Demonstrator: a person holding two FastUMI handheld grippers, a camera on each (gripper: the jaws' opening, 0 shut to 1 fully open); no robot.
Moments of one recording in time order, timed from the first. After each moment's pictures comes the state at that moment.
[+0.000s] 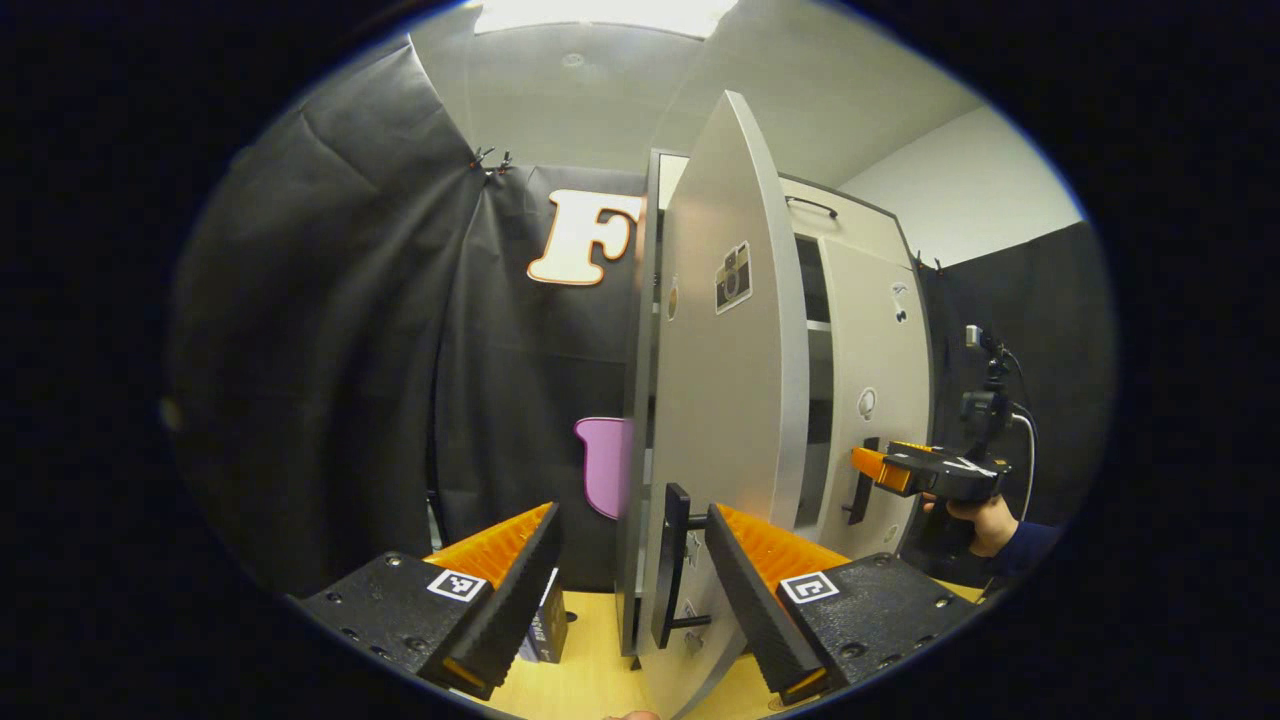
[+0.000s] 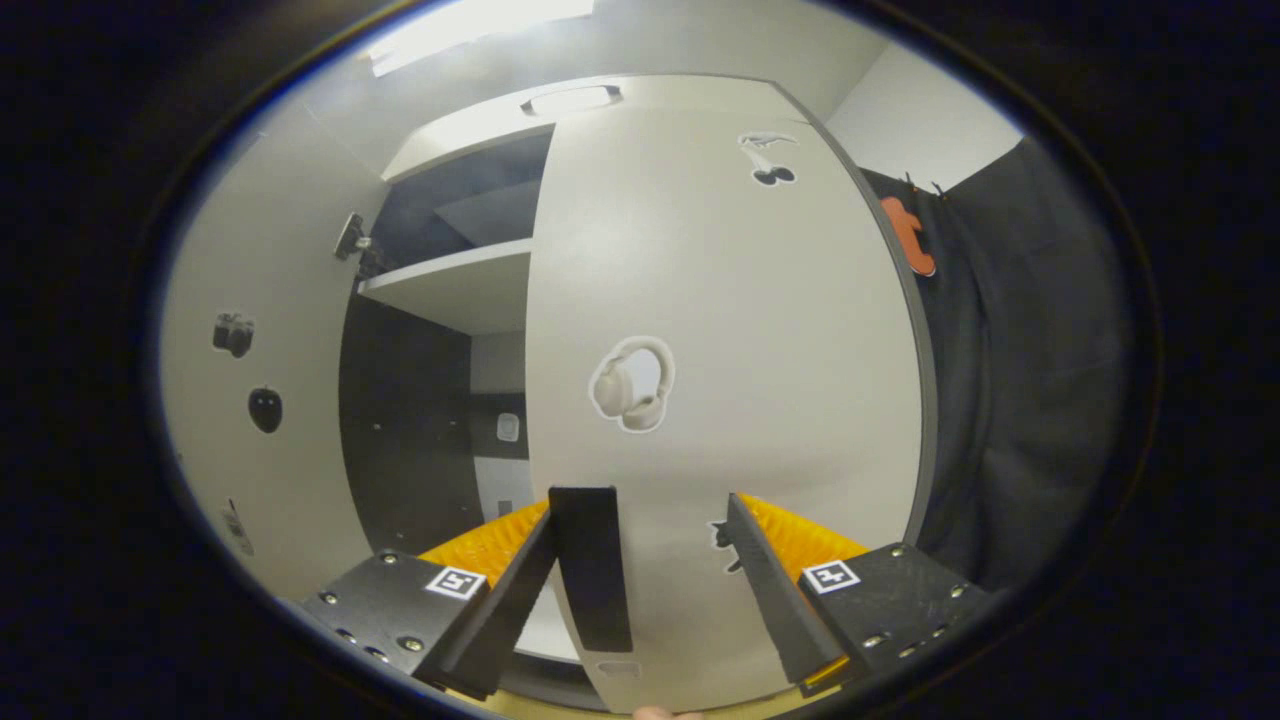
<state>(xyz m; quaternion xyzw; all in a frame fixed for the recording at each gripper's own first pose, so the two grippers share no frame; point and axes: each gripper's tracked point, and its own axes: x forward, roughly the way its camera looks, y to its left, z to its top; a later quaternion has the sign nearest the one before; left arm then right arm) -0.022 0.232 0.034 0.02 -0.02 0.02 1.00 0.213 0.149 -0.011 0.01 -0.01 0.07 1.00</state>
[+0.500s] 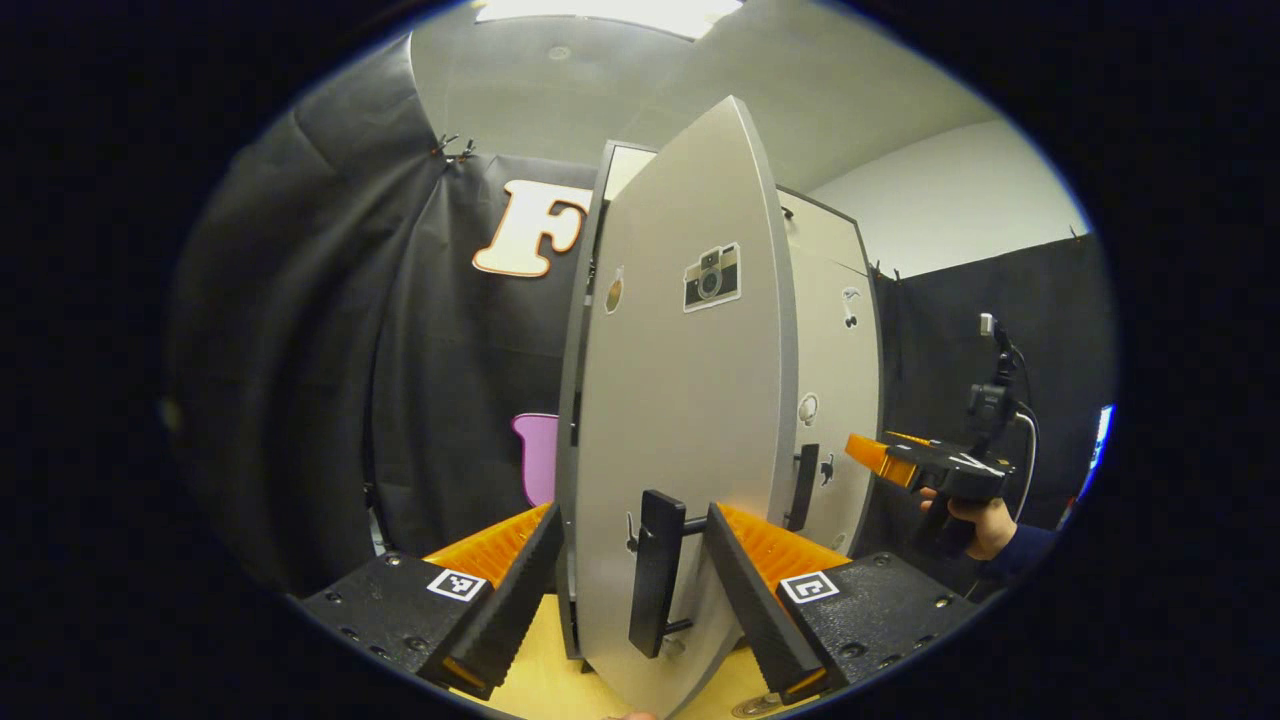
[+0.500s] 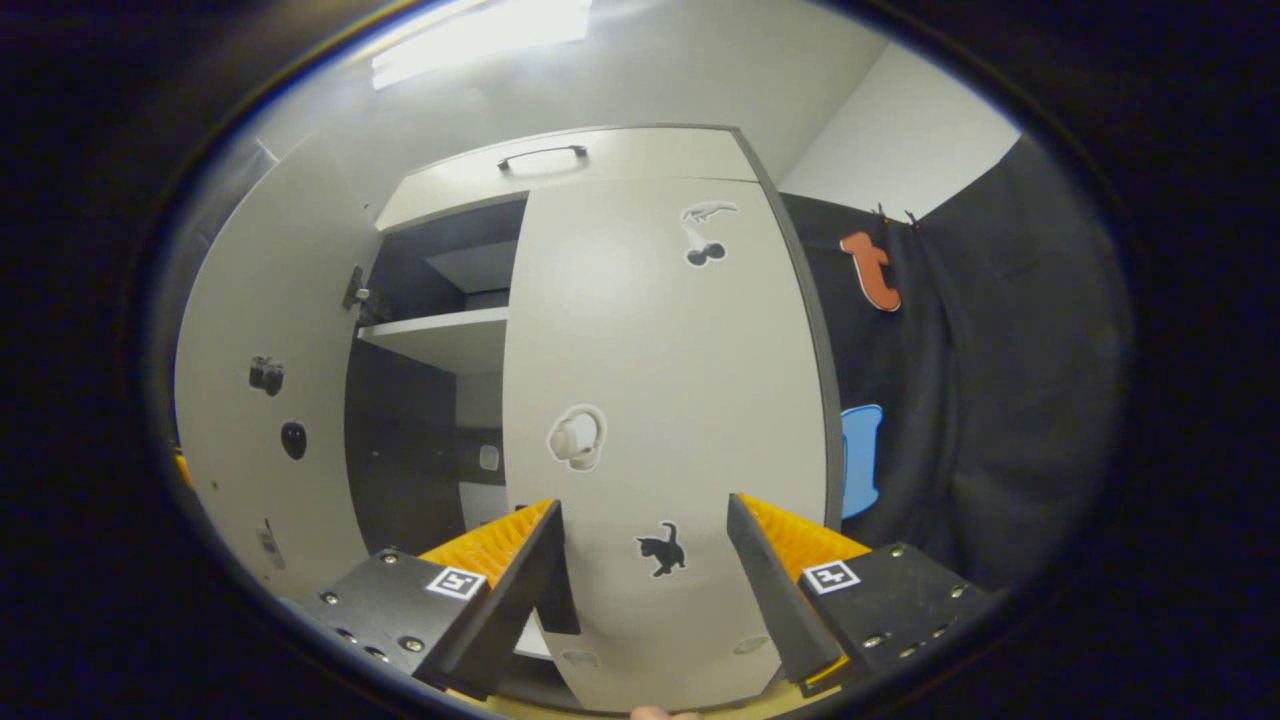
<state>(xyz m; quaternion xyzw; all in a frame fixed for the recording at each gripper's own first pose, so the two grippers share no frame) -0.002 0.179 0.027 0.01 -0.02 -0.06 1.00 0.171 0.092 0.025 0.01 -0.05 0.03 1.00</state>
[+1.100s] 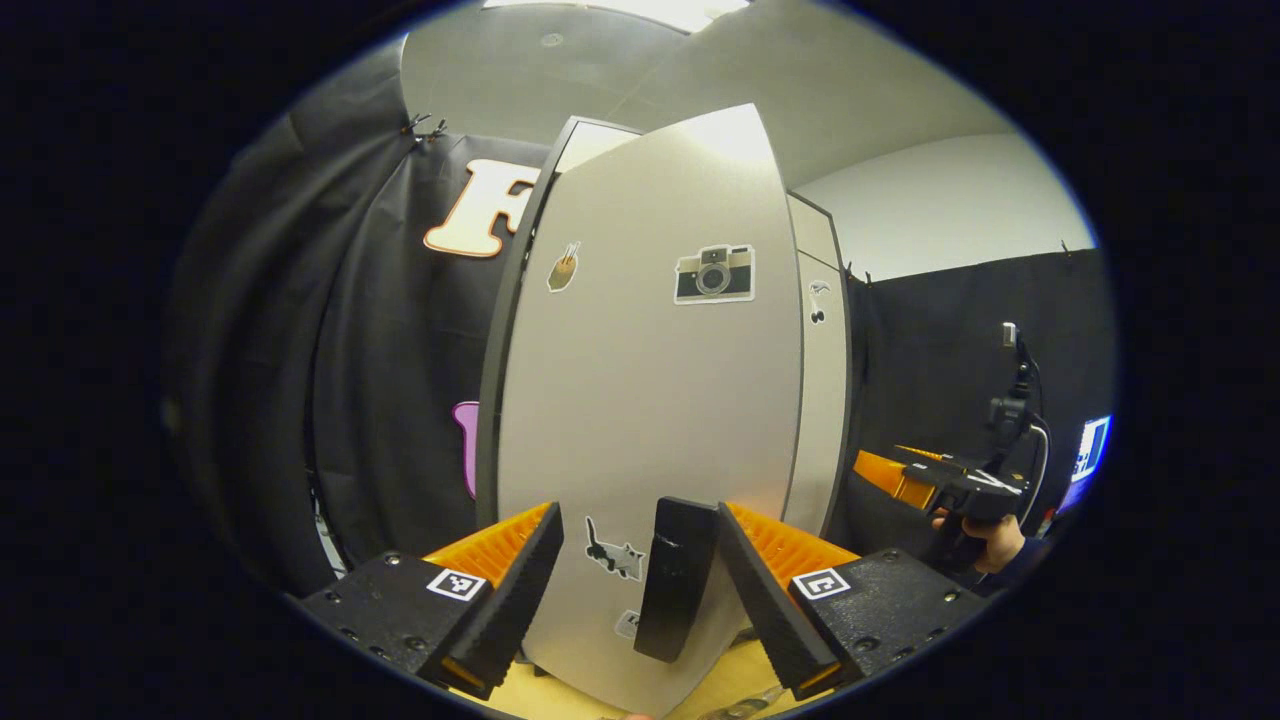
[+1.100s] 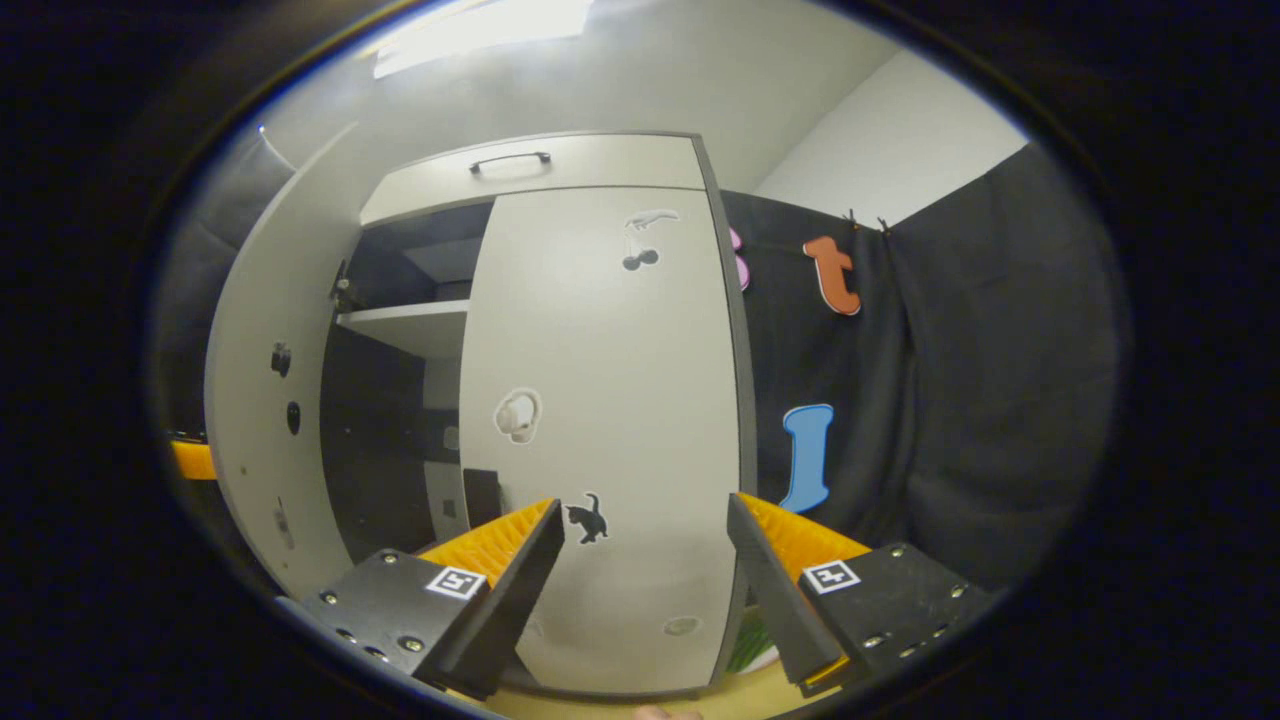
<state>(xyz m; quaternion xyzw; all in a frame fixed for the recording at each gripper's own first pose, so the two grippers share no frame) 0.036 0.131 0.015 -0.02 -0.01 -0.11 0.99 0.137 0.037 0.019 -0.02 -0.04 -0.01 1.00</state>
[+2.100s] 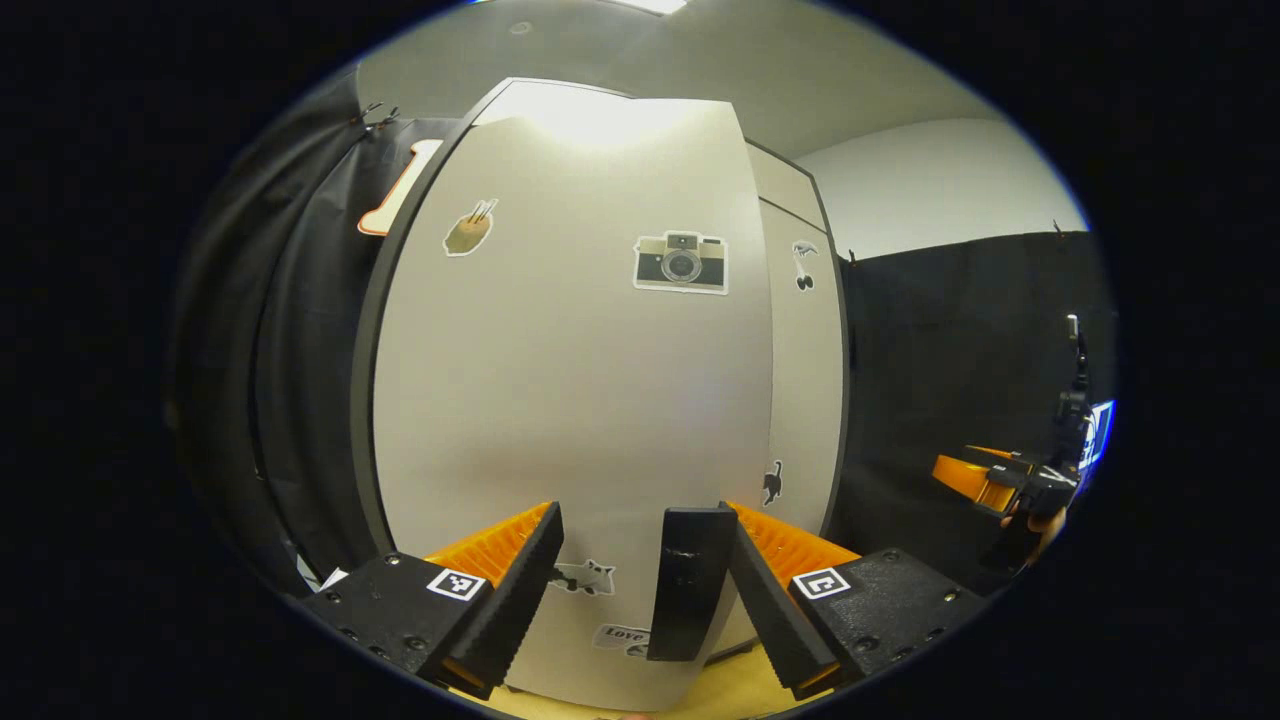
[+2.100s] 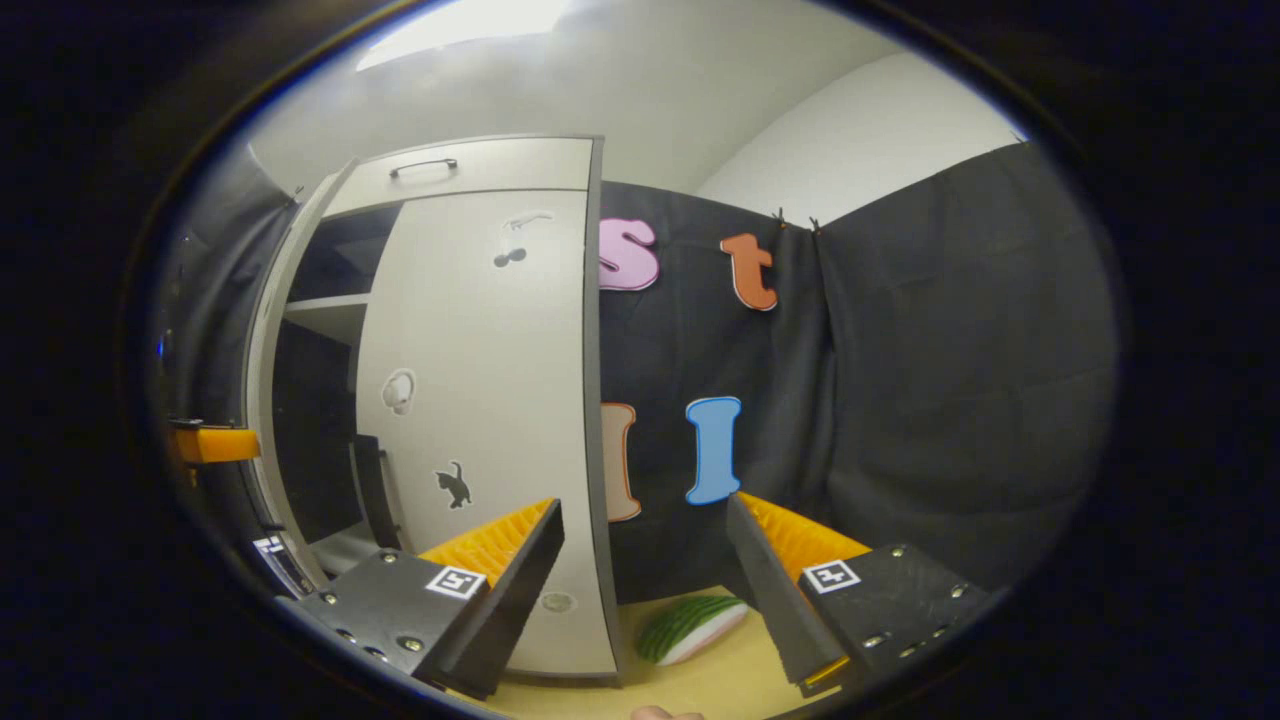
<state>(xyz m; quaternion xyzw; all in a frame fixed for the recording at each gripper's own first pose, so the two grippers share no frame) 0.115 0.072 0.001 0.01 0.01 -0.13 0.99 0.108 -0.082 0.013 -0.02 -0.03 -0.09 0.99</state>
